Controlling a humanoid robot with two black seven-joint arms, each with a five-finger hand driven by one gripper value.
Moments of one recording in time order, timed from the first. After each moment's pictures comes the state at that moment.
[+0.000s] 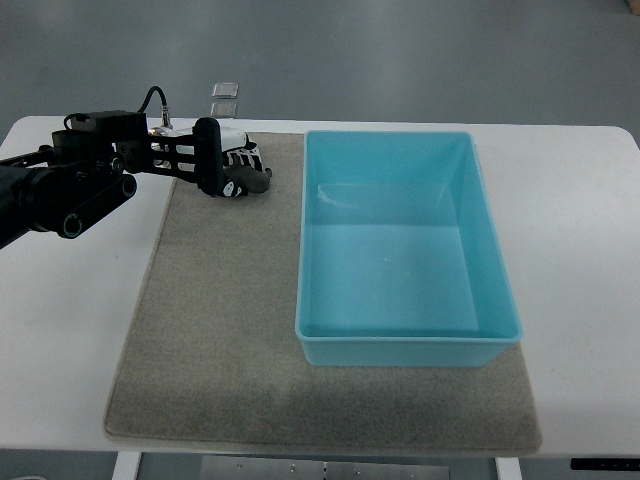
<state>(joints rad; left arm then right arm) -1.10 0.35 -0.24 -0.64 1.49 -0.20 -0.24 0.00 0.00 0.00 0.10 -0.05 0.25 0.00</state>
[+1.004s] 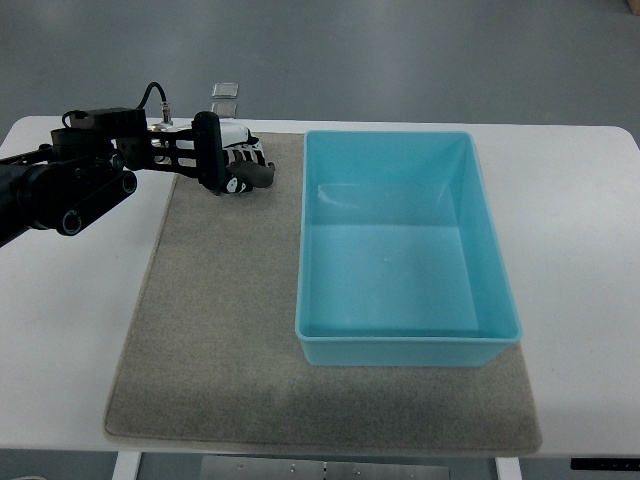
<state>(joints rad) -1.10 0.35 -0.25 -0.65 1.46 -0.19 -0.24 0.00 0.00 0.00 0.10 -0.05 0.25 0.00</state>
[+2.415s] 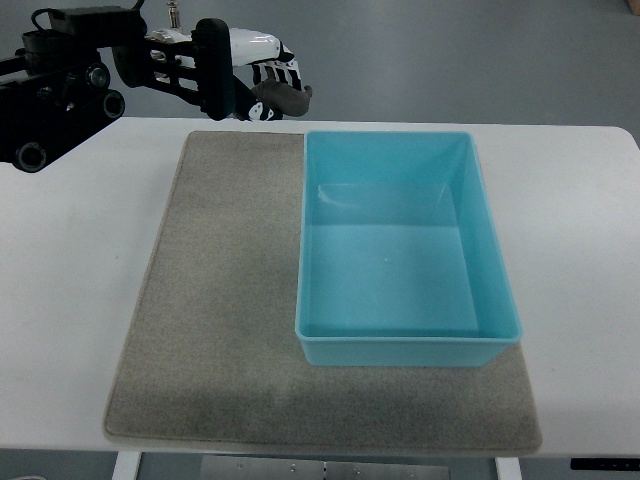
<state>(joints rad) -1.31 0.48 -0.27 -0.94 1.45 -0.23 -0.25 0.00 0.00 0.00 0.10 -0.05 0.25 0.00</state>
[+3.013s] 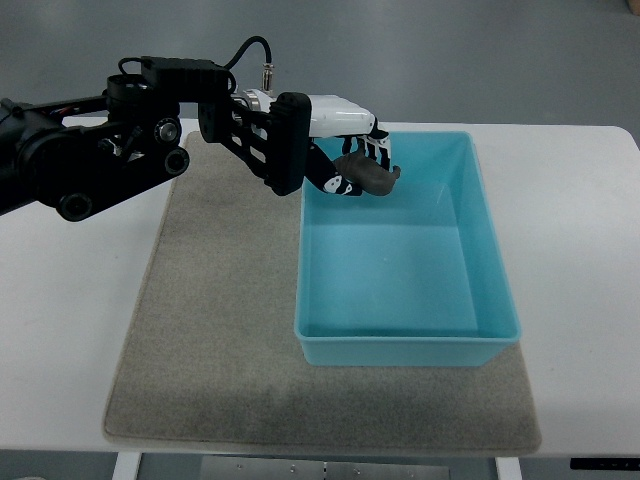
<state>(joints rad) -1.26 0.39 -0.25 -1.15 1.47 -0.25 -0.25 0.00 0.00 0.00 0.10 -0.05 0.25 0.00</state>
